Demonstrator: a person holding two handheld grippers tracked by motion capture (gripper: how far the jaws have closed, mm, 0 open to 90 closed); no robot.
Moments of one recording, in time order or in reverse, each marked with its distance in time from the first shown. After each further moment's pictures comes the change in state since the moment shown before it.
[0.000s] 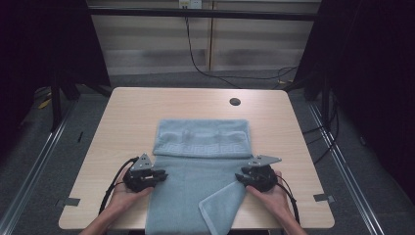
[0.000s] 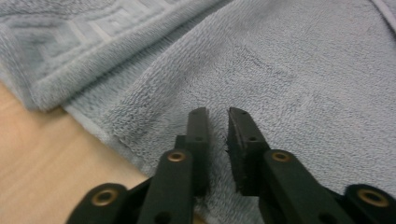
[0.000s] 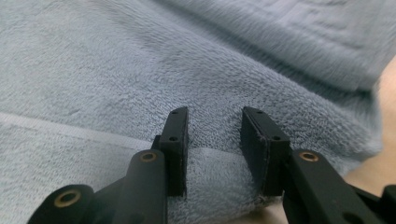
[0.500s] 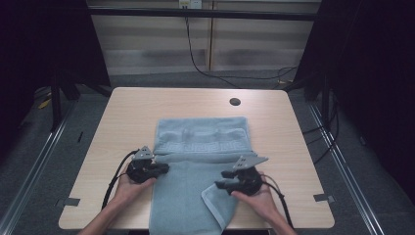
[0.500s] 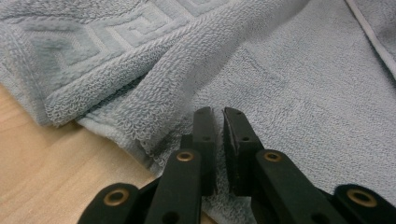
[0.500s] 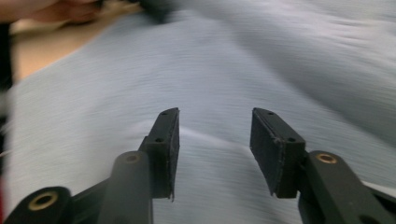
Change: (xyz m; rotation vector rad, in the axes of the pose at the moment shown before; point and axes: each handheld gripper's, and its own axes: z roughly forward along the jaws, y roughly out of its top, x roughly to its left) left arm 0.015 0.006 0.011 -0.026 -0.026 -0.089; right arm 0.051 0.027 0.000 -0.056 0.276 -0.078
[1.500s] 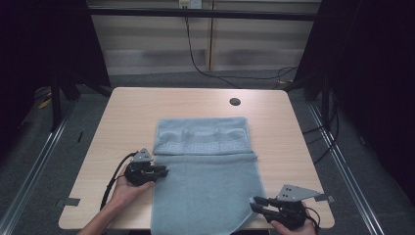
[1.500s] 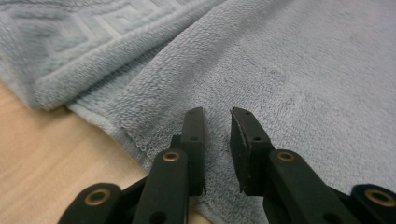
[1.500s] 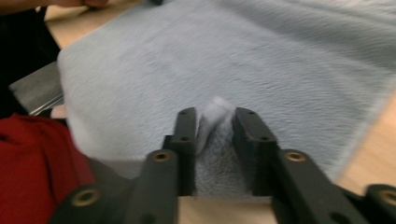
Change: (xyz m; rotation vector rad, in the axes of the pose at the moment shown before) left arm -0.005 -0.004 -0.010 0.030 -0.026 0.010; right arm 0.019 -0.071 -0.106 -0.077 -0.090 0.067
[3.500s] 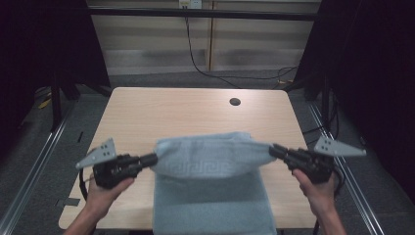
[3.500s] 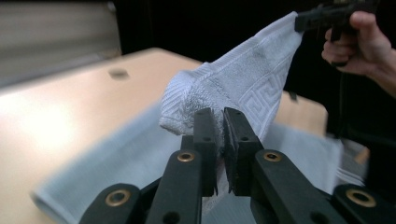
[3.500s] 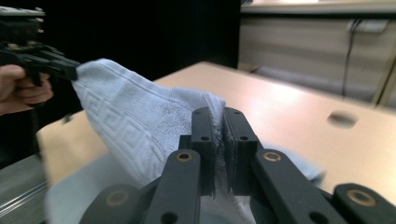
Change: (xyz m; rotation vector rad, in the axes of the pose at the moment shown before) left arm -0.063 0.036 -0.112 -0.403 -0.112 0.077; right arm -0.043 0.096 -0.056 -0.367 -0.032 -0.024
